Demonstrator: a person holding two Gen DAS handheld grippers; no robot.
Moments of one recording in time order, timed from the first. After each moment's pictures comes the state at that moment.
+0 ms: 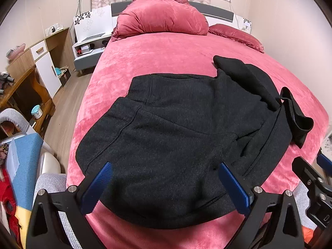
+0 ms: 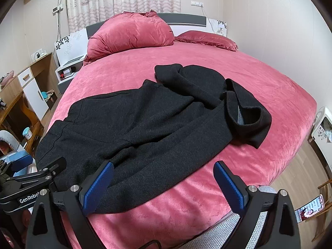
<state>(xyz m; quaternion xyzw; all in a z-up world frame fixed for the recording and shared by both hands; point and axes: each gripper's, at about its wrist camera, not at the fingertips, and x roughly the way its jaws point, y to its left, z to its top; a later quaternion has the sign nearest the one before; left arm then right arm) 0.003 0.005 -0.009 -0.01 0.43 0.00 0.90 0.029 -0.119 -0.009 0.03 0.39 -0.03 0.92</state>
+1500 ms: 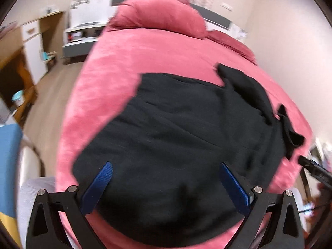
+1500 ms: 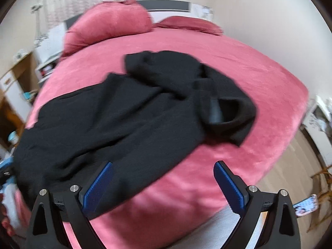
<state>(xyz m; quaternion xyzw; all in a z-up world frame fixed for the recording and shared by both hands) 0.038 0.084 -0.026 -0.10 0.43 -0.04 0.90 0.073 -0.199 -0.028 0.05 0.43 -0.10 0.89</state>
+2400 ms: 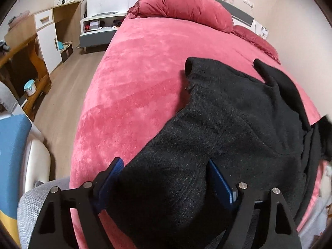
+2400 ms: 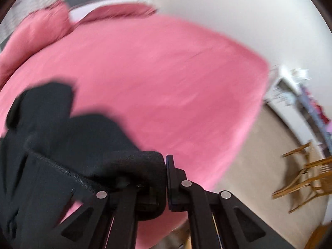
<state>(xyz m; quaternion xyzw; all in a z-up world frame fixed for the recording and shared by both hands) 0.076 0.132 -0.087 -0.09 0.46 0.01 0.88 0.152 -0.483 -0.009 0.09 0.47 -0.26 0.84</state>
